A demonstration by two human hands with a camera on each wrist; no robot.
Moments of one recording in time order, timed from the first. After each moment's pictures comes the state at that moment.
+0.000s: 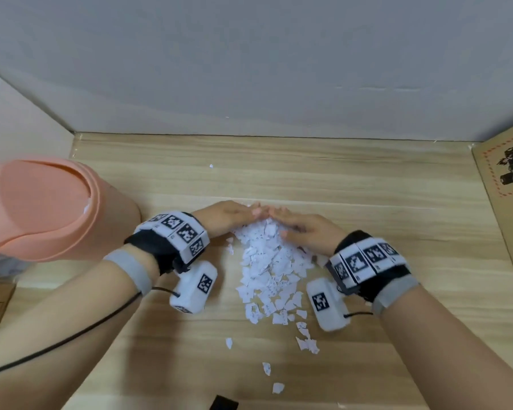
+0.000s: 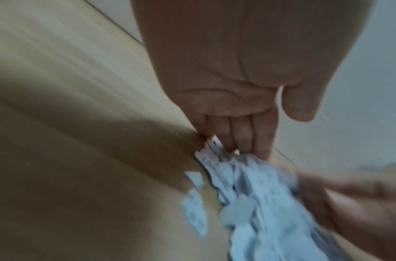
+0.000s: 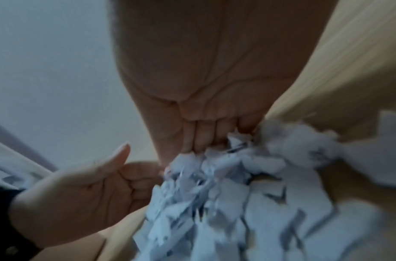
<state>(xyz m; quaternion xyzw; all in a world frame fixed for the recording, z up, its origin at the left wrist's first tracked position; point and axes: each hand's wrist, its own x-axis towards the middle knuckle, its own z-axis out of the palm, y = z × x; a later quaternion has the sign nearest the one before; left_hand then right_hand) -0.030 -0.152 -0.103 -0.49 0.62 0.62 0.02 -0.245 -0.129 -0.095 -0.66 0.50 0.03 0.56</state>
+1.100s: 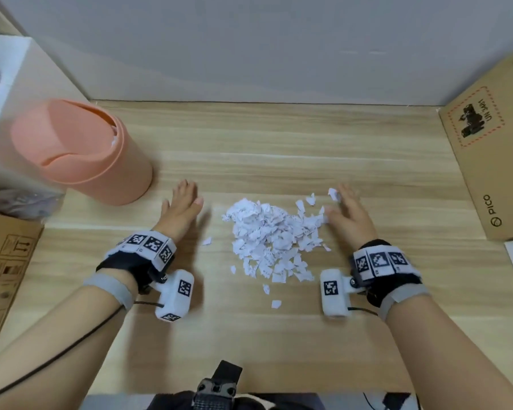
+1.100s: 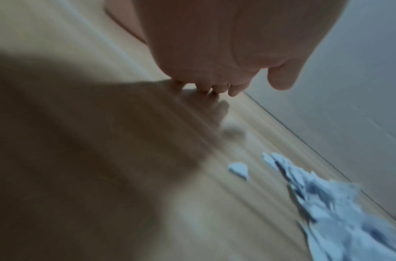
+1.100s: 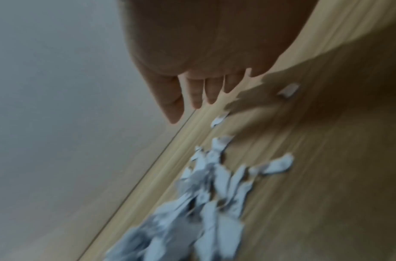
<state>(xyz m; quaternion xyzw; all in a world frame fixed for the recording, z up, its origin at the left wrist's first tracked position) 0.029 -0.031 -0.114 -0.66 0.59 0.44 -0.09 -0.295 -0.013 -0.098 -0.52 0.71 -0.22 0.42</state>
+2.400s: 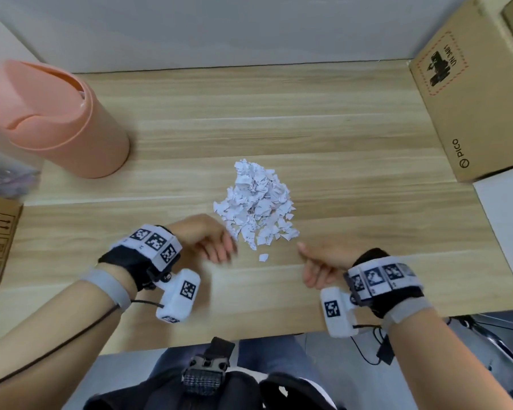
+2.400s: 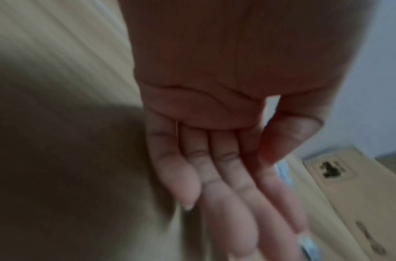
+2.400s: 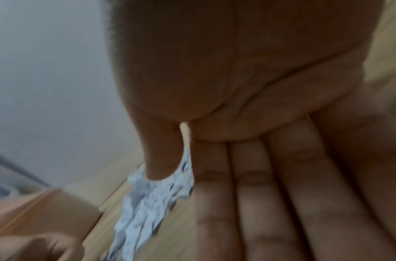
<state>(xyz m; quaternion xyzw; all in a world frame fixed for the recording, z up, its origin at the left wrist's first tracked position) -0.019 0.034 -0.088 -0.51 0.49 0.71 0.06 -0.290 0.097 -0.083 -0.38 0.62 0.09 0.68</state>
